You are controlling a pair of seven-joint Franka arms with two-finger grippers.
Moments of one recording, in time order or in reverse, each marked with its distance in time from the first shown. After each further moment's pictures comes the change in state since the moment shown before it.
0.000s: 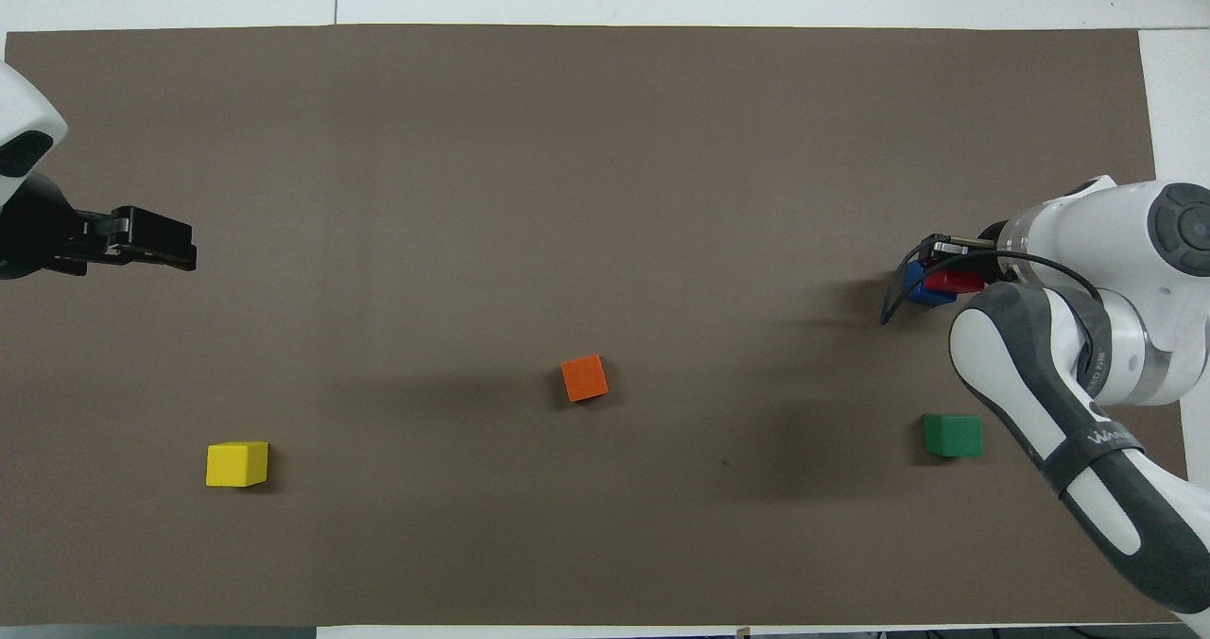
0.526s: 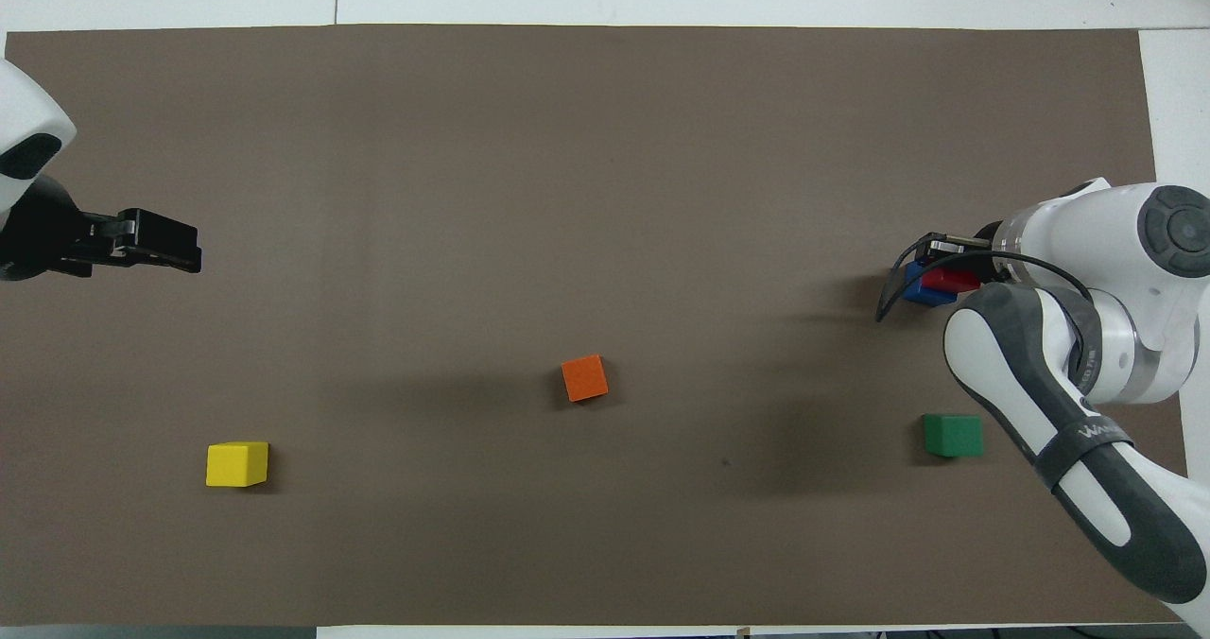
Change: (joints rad) left arm -0.002 0.000 -0.001 -0.004 0.000 0.000 0.000; right arm 0.000 0.018 0.000 -0.003 0.000 0.027 0.024
